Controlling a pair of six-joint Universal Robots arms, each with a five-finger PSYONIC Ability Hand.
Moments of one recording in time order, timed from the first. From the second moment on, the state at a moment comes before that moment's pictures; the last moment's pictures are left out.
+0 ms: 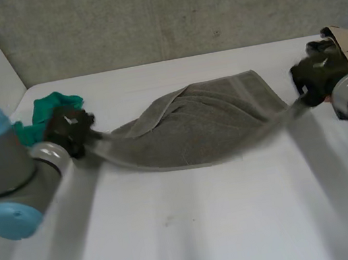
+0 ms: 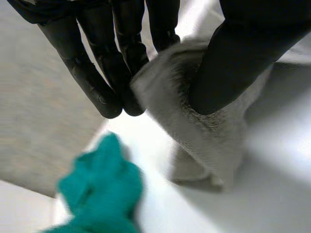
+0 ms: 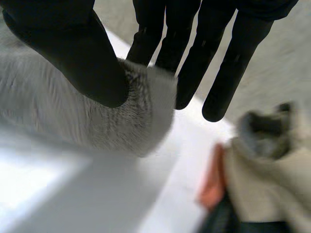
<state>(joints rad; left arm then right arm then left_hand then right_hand) 4.42 -2.03 -1.46 3.29 -1.48 3.78 1.70 -1.09 1.32 0.04 1.39 2.72 1.17 1.19 1.19 1.19 0.98 1.15 1.18 1.19 1.20 0.99</state>
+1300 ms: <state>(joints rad) 4.51 -2.16 -0.90 3.47 -1.56 3.17 1.72 -1.05 1.10 -0.51 1.45 2.93 1.17 1.20 1.19 1.20 0.98 1.15 1.18 1.20 1.20 1.01</state>
